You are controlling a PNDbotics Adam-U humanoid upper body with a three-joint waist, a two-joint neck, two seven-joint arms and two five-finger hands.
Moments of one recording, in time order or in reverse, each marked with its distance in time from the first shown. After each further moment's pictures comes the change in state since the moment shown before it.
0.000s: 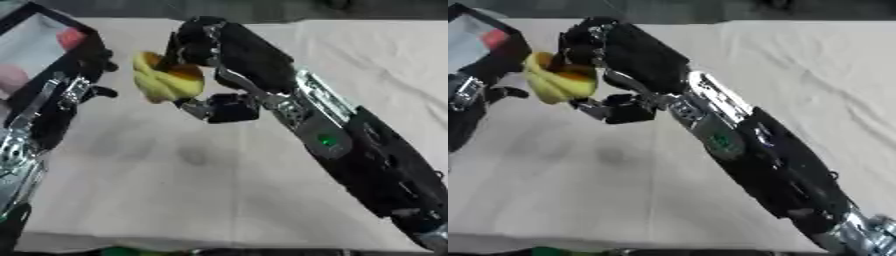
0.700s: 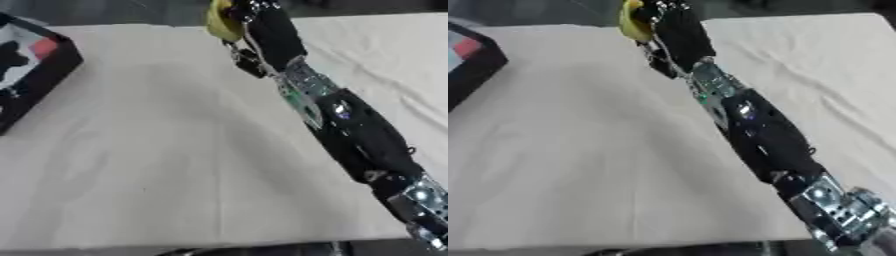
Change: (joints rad) left arm 0.092 -0.057 0.134 -0.072 -0.028 -0.041 0.095; right arm -0.029 0.004 -0.123 0.396 0.424 0.323 -0.469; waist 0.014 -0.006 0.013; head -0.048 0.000
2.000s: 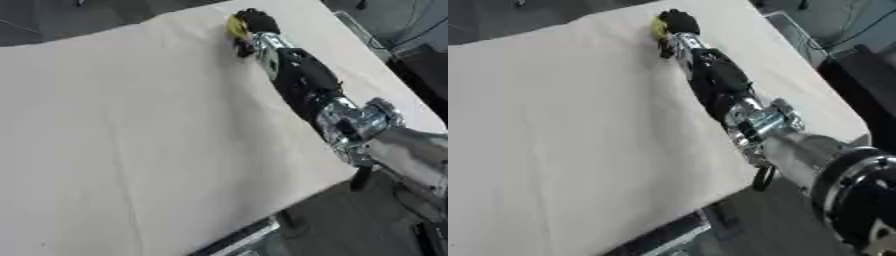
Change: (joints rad) left arm 0.101 -0.013 0.140 -0.219 -0.044 -0.053 0.179; right arm -0.085 -0.325 -0.495 0.665 -0.083 0.323 0.351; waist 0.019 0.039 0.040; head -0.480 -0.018
